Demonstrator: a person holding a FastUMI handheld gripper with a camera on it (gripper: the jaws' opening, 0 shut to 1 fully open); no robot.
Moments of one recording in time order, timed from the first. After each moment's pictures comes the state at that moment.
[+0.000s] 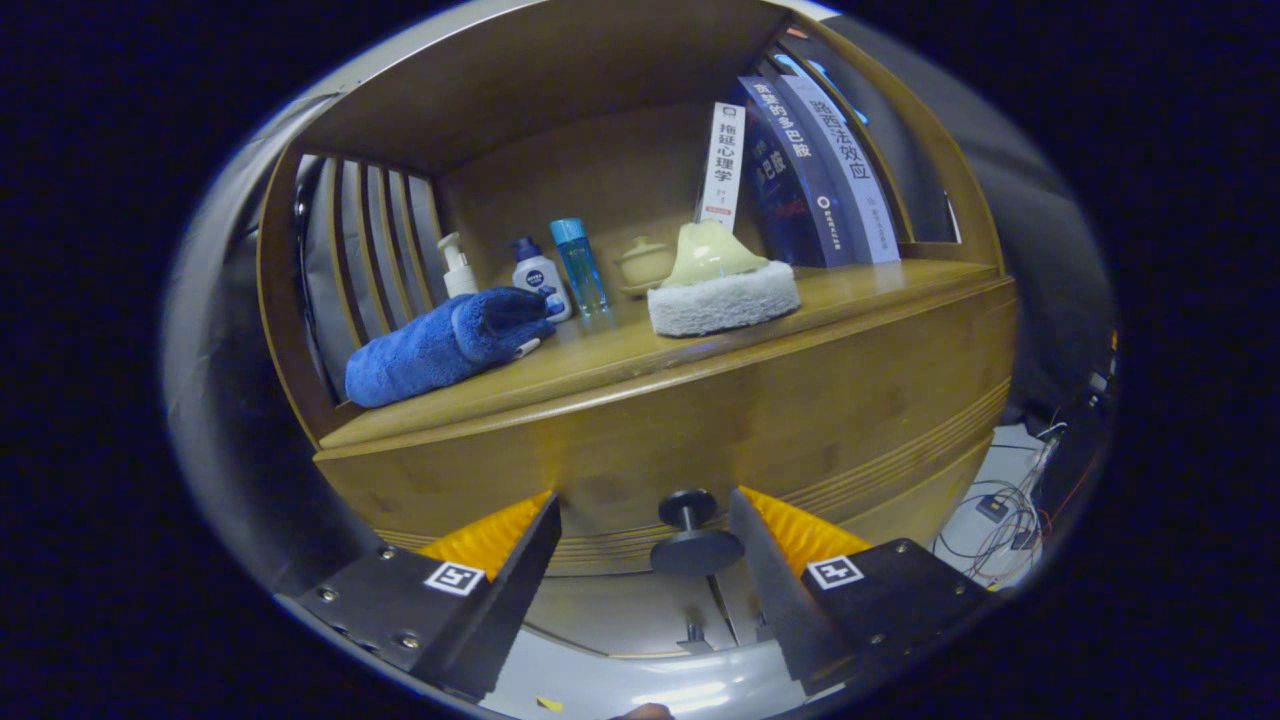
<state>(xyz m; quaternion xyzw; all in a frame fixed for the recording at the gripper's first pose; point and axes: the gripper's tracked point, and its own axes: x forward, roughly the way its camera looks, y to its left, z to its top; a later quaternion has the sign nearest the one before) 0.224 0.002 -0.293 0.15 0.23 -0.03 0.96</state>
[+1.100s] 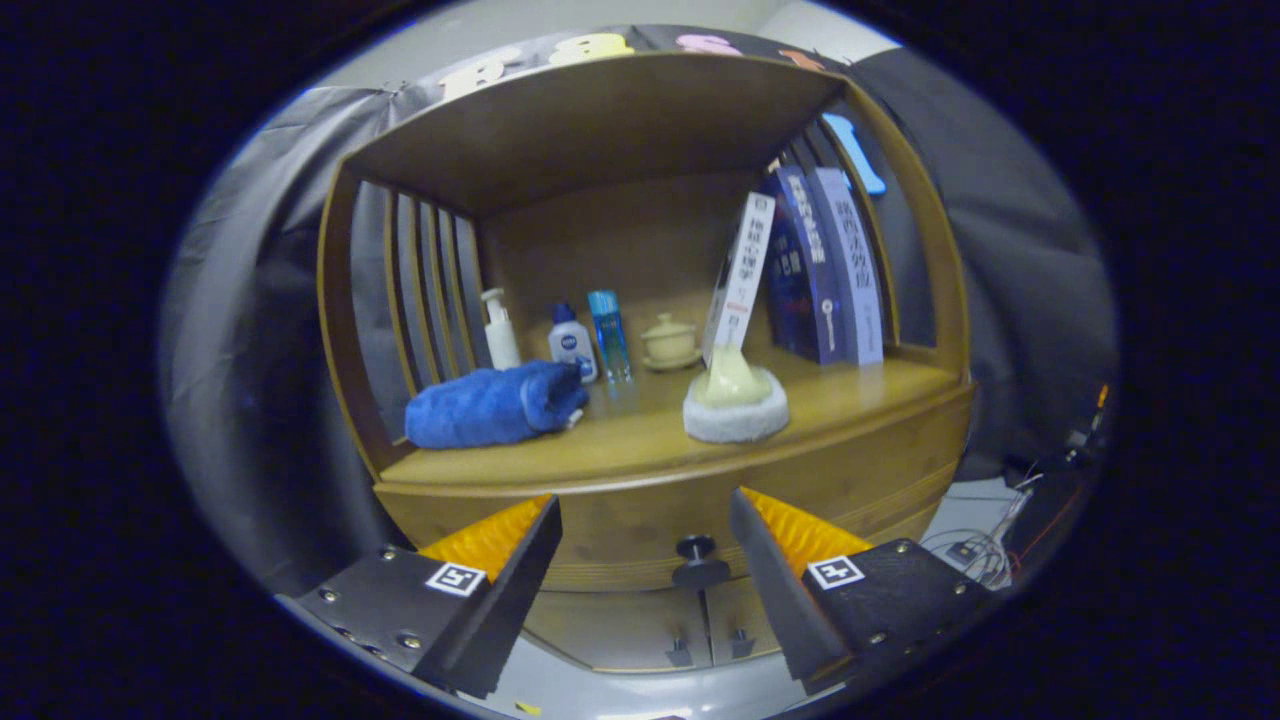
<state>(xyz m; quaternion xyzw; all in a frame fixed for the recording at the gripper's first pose) 0.192 0.005 -0.177 0.08 0.15 -0.03 0.99</state>
